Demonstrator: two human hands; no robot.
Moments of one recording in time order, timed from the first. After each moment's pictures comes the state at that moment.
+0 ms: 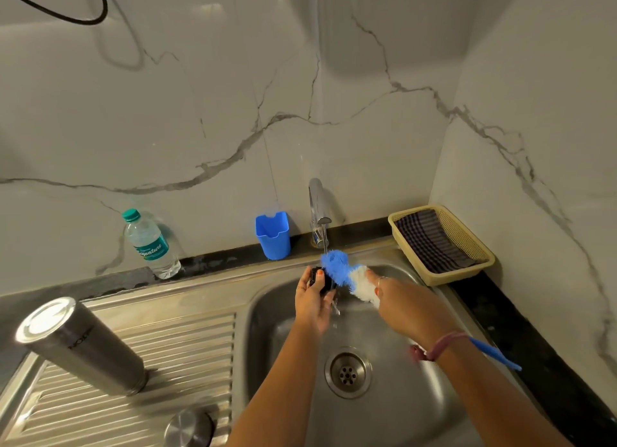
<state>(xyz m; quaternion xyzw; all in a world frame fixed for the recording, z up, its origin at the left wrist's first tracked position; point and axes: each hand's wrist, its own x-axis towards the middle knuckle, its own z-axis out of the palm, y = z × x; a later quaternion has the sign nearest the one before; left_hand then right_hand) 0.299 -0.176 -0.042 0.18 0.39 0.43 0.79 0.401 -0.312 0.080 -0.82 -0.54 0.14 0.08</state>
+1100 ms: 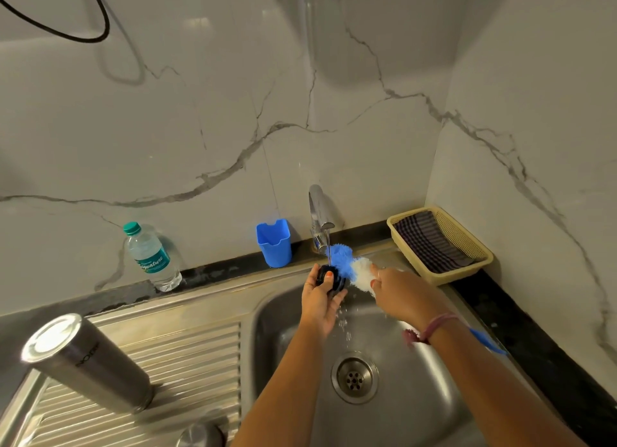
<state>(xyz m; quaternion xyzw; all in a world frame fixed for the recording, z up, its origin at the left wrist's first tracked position) 0.297 -0.176 -0.023 0.23 0.36 0.39 0.81 0.393 -0.291 0.089 -0.87 -0.46 0.17 0.08</state>
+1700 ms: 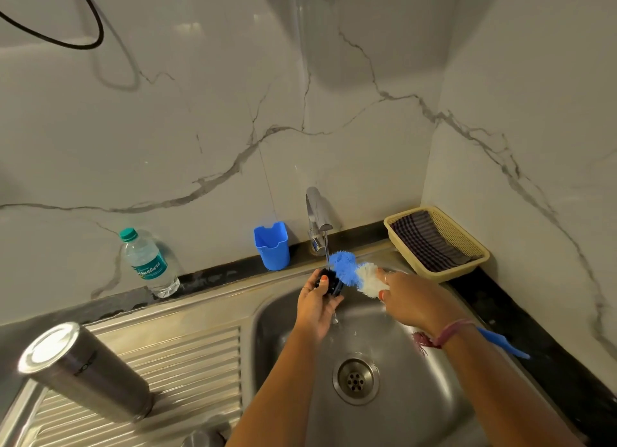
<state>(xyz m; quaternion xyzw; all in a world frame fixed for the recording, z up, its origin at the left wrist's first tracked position) 0.286 -0.171 -0.022 0.24 0.38 0.35 0.82 0.393 -0.309 0.098 -0.85 -0.50 0.16 0.07</state>
